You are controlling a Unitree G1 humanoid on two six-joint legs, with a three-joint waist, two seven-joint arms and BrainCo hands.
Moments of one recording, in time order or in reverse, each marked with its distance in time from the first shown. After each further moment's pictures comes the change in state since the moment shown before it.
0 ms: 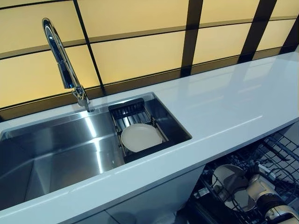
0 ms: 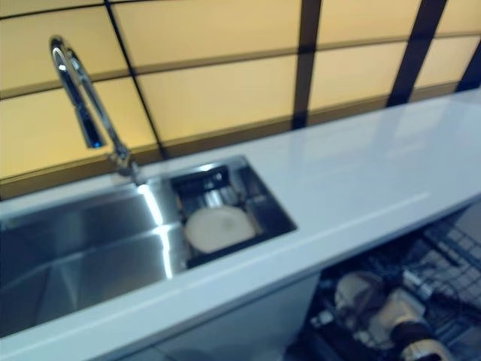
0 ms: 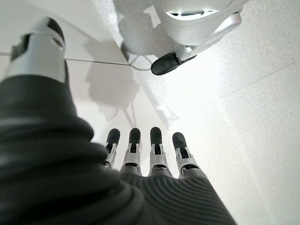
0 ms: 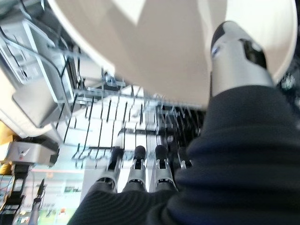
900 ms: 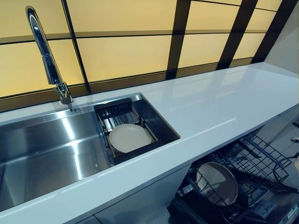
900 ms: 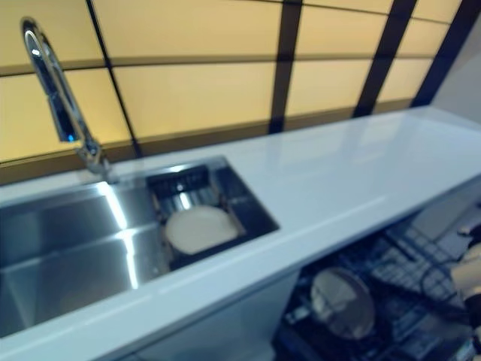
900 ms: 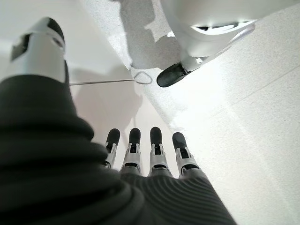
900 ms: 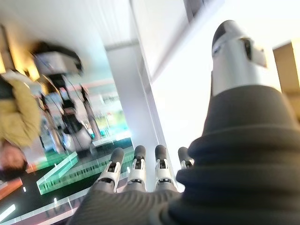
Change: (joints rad) left arm -0.006 0.029 0.000 0.009 -0.001 0.018 0.003; right arm -0.099 -0.360 -0.222 -0.165 0.136 -0.003 -0.181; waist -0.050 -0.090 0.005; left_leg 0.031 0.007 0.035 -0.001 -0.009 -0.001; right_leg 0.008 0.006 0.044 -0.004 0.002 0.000
